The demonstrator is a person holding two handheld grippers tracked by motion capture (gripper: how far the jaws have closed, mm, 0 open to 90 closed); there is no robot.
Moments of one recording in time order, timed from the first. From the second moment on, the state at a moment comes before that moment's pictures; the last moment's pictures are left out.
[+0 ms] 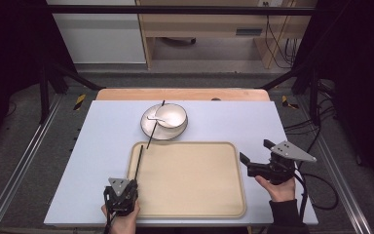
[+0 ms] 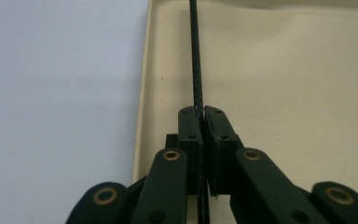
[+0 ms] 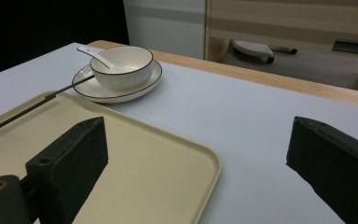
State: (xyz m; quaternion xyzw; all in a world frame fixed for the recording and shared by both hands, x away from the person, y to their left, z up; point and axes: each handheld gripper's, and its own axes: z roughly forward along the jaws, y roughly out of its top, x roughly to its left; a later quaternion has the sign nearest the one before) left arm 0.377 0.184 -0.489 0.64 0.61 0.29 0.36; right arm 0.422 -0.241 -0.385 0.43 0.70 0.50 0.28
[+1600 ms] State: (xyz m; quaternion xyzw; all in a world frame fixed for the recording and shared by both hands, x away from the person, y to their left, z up) left arm 0.481 0.189 -0.398 0.73 0.43 0.29 0.44; right arm 0.421 -0.248 -0.383 0.43 0.69 0.51 0.28
